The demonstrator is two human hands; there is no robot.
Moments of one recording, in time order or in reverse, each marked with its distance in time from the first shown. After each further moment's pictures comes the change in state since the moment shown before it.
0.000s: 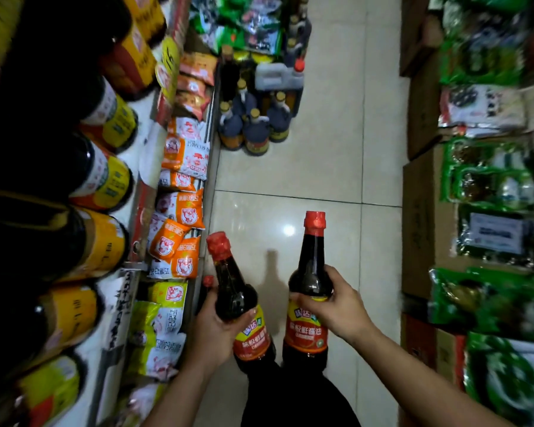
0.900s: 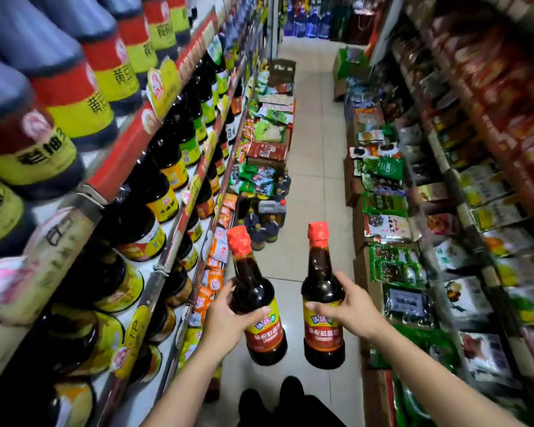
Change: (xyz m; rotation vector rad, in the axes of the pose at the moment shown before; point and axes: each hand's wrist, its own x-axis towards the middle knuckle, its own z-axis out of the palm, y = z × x) left_hand -0.263 0.244 -0.081 -0.221 -0.068 0.398; right_hand -0.316 -0.198 -0.099 -0.083 0.019 -0.415
